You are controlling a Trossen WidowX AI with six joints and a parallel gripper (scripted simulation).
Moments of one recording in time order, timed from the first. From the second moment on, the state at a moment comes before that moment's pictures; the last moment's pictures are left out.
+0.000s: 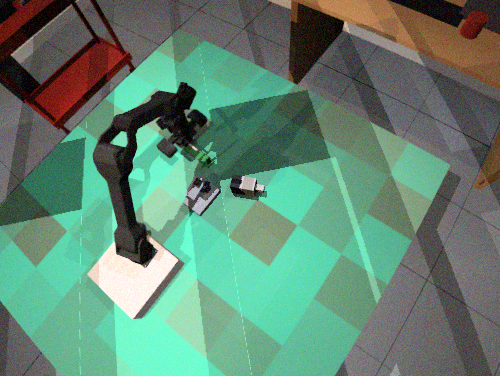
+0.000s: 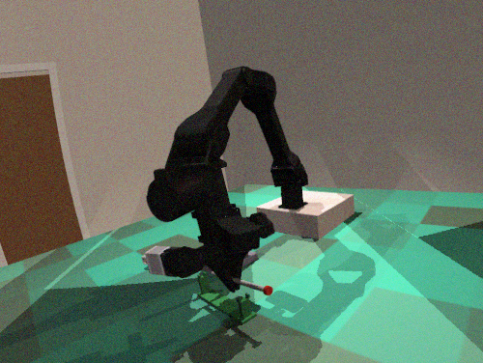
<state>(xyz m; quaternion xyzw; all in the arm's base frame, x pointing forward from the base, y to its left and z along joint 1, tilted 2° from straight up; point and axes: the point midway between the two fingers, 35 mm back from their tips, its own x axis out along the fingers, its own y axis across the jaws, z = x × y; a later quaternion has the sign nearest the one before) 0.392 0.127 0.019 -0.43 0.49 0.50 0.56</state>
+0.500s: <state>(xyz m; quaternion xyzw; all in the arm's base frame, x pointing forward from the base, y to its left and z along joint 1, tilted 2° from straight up) 0.393 0.108 0.023 -0.43 0.49 0.50 0.57</state>
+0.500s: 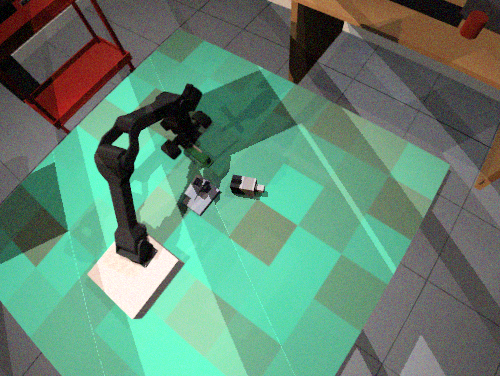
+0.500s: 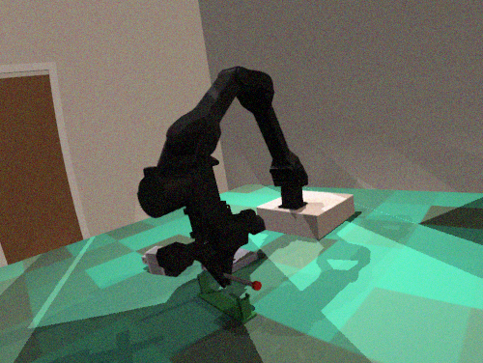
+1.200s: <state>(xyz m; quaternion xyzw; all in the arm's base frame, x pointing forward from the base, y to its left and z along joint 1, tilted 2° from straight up) 0.390 0.069 0.025 -0.43 0.49 0.50 0.57</state>
